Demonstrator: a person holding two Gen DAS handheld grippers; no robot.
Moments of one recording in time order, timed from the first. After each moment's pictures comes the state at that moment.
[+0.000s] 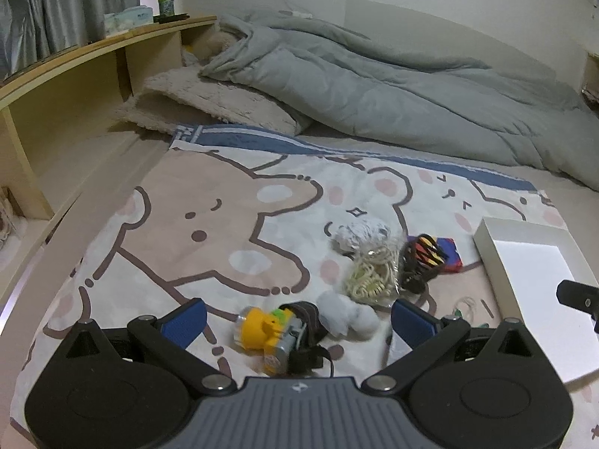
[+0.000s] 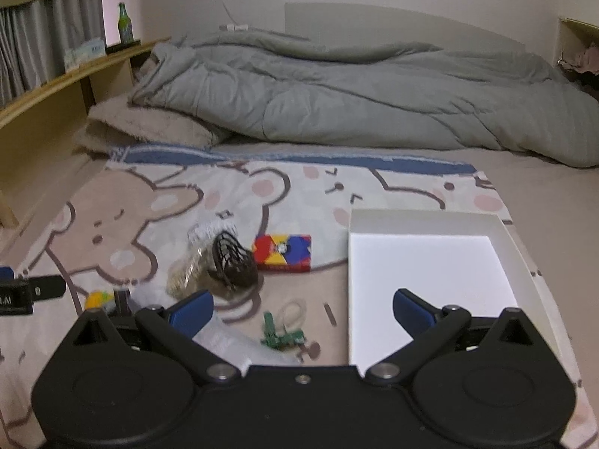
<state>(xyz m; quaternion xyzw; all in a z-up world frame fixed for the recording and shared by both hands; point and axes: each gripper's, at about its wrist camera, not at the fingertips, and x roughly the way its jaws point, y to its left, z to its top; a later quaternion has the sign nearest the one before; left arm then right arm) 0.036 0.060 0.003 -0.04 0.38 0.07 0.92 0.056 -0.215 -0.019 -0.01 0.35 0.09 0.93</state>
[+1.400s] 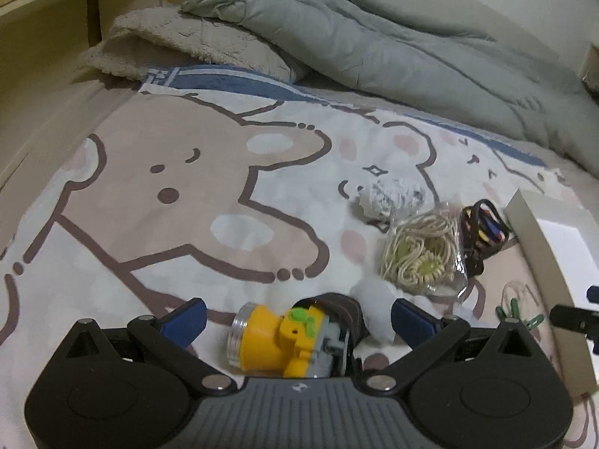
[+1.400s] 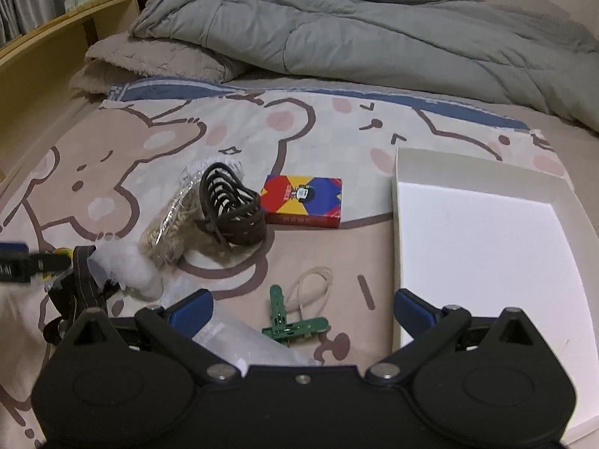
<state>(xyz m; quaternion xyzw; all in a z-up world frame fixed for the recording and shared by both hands) 0.103 0.113 -0.092 -0.07 0.43 0.02 0.90 0.120 -0.190 -0.110 -0.03 0.43 0.13 0.89</state>
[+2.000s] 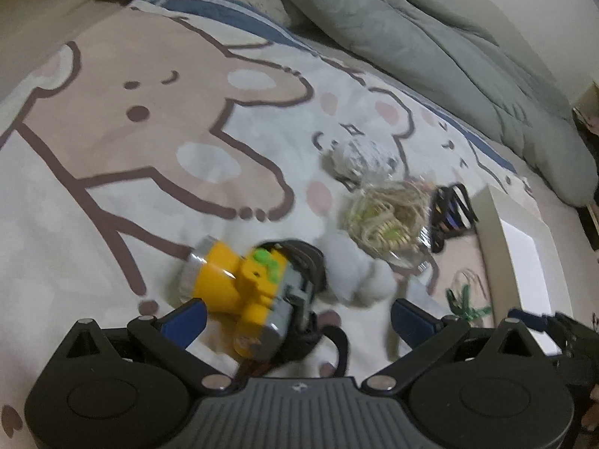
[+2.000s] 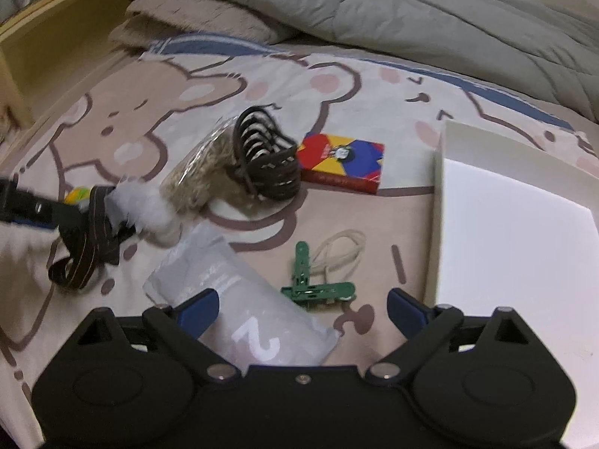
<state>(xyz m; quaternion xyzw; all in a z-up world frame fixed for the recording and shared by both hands) 0.104 0.127 -0.109 -0.19 0.49 -0.02 0.85 0.117 -0.184 -0.136 -0.07 0.46 0.20 0.86</state>
